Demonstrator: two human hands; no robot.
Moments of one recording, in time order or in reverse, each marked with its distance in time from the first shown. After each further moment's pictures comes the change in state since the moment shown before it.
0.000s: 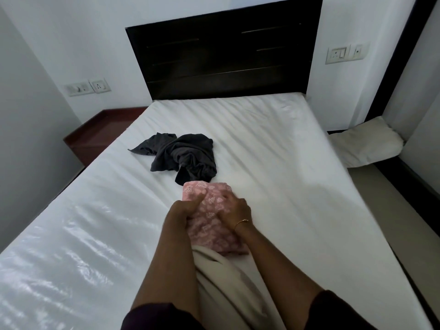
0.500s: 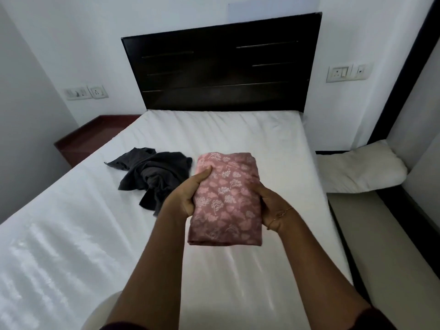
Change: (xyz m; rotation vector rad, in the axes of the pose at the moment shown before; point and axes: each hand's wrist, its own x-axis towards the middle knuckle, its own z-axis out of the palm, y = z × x) left_hand -0.050 0.137 0.097 -0.469 -0.321 0.166; right_hand 0.040 0.004 -0.224 1.013 -0.511 0.034
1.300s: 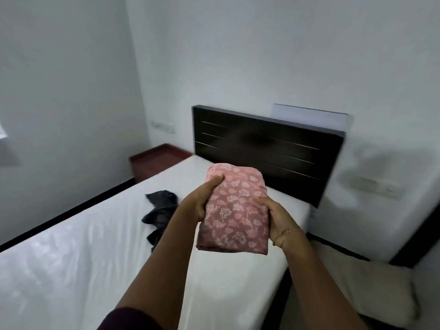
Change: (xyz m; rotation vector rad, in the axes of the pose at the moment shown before) left_hand -0.137 0.216 0.220 -0.188 0.263 0.149; right_hand -0.087 -0.342 0.029 -0.264 -0.183 0.067
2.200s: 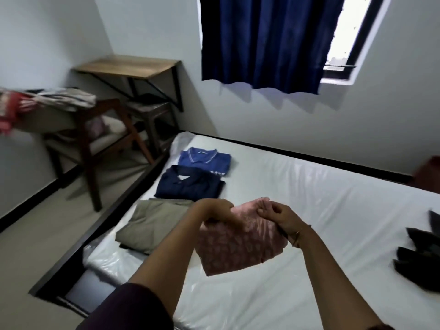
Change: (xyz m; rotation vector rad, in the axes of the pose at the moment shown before) left_hand -0.487 -0.239 -0.283 0.420 0.782 -0.451; right_hand -0.150 0.311 0.428 -0.851 -1.279 0.264
